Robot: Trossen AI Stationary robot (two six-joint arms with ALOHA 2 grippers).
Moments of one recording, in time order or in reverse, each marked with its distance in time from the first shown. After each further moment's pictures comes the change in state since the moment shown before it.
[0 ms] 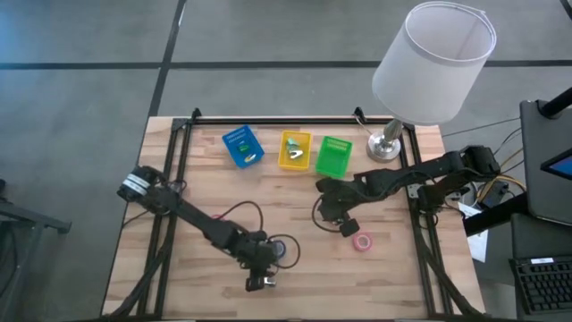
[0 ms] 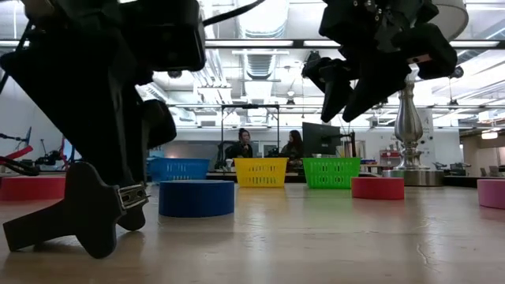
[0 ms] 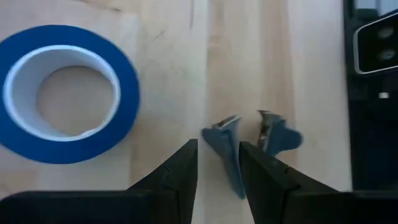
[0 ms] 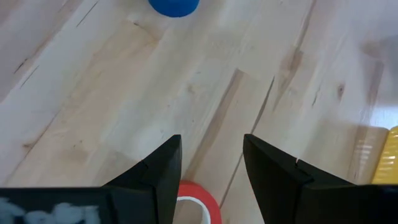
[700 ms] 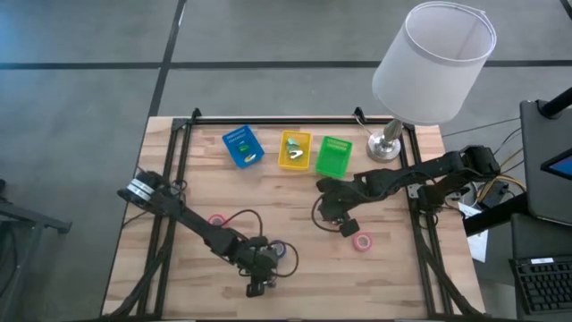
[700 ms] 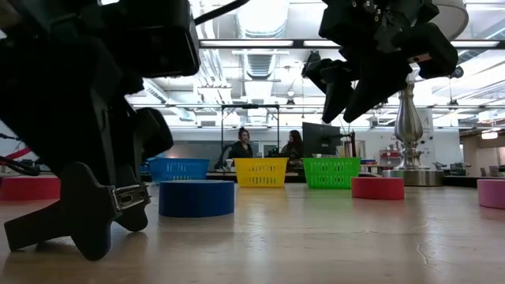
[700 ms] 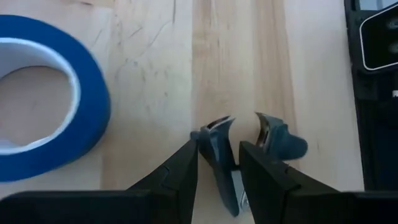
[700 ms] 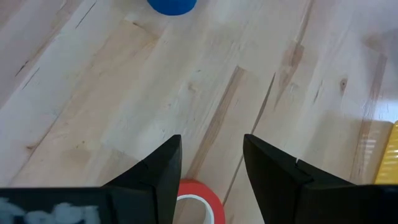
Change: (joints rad) left arm -0.047 0.057 -0.008 0.090 -0.062 -0.010; right arm 0.000 0.000 0.000 -0.007 0.000 0.027
